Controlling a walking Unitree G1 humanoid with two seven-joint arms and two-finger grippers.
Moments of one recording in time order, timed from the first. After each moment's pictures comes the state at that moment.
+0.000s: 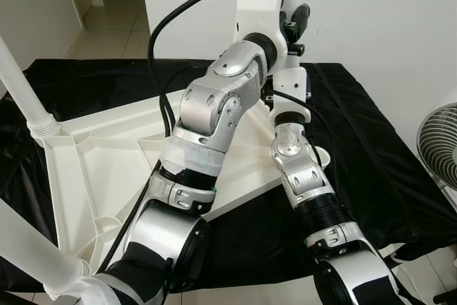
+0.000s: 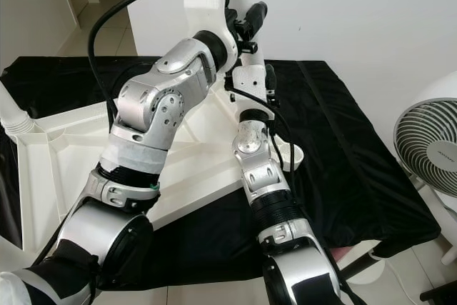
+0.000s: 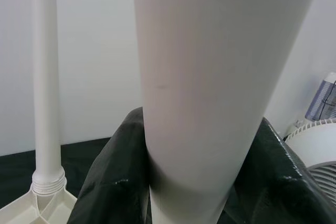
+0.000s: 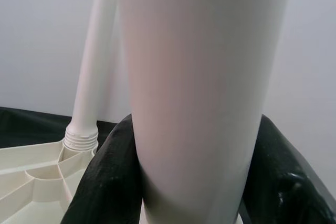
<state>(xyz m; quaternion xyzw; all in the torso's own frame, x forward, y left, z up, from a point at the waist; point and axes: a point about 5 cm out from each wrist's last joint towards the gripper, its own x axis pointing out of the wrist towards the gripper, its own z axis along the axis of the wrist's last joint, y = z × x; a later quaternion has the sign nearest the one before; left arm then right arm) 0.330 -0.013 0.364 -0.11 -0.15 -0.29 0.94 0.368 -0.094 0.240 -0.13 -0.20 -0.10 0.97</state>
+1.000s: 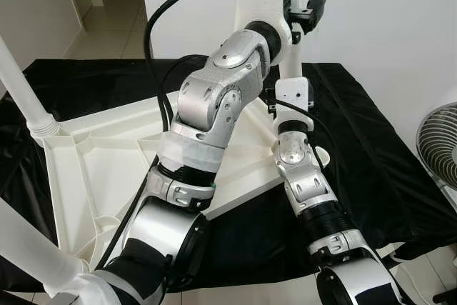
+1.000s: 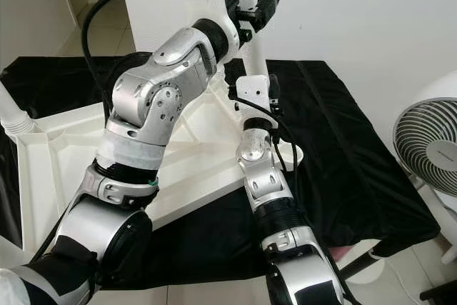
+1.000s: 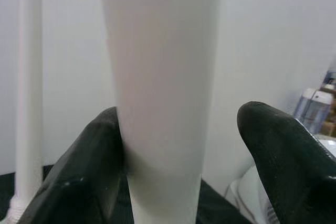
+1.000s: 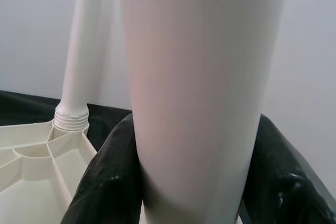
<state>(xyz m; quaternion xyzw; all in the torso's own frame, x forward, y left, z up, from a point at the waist) 0.318 -0.014 0.381 -0.13 -0.17 -0.32 0.92 0.365 -0.103 0.227 -0.13 -0.18 -0.12 0.97</state>
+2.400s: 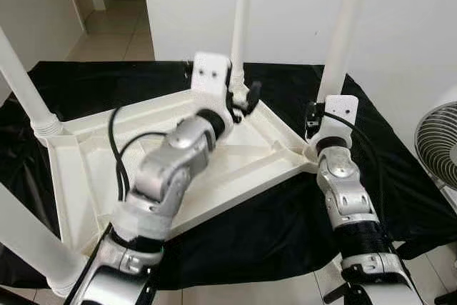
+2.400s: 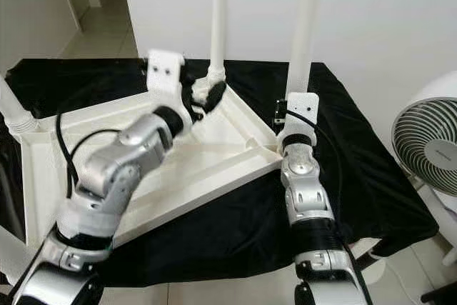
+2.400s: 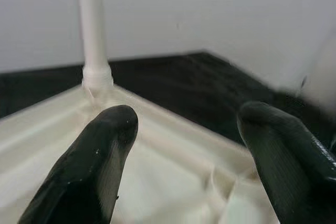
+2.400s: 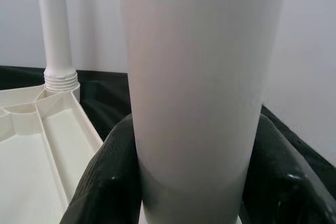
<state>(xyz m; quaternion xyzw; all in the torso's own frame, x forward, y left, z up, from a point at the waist) 0.318 0.035 0.239 -0.03 -0.04 -0.27 0.96 0.350 -0.178 0.201 -0.08 -0.12 -0.08 0.99</state>
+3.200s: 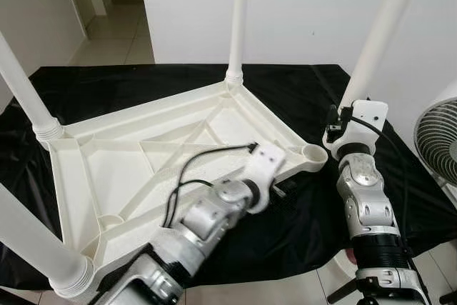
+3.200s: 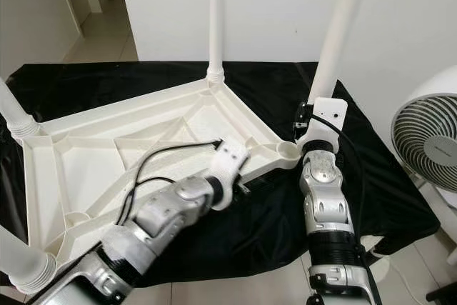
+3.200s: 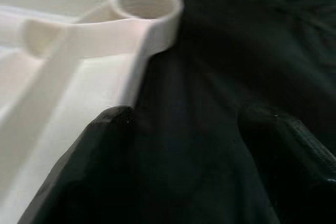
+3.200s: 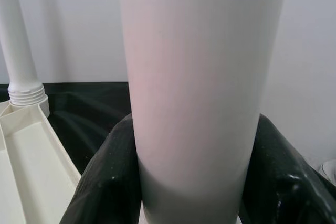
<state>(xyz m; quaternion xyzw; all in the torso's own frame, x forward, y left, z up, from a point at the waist) 0.285 -0.045 0.151 0.05 0.13 -0.46 0.88 0.336 -0.202 0.209 -0.06 -0.14 -0.11 0.98</state>
